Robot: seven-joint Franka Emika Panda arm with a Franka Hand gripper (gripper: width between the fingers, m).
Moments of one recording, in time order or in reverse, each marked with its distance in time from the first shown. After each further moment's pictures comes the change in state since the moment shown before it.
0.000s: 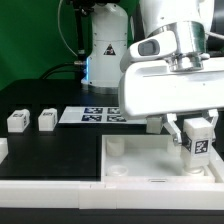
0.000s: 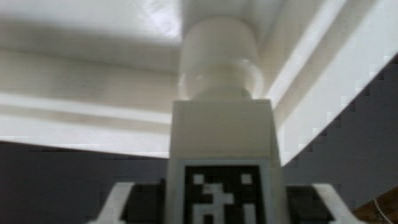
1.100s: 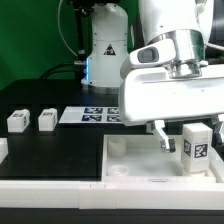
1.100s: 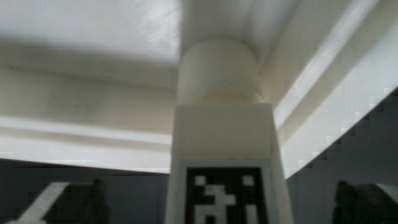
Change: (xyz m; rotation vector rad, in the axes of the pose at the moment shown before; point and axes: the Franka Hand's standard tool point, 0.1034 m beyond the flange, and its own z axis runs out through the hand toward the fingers) arm -0.003 0.000 0.003 -0.007 0.025 0.001
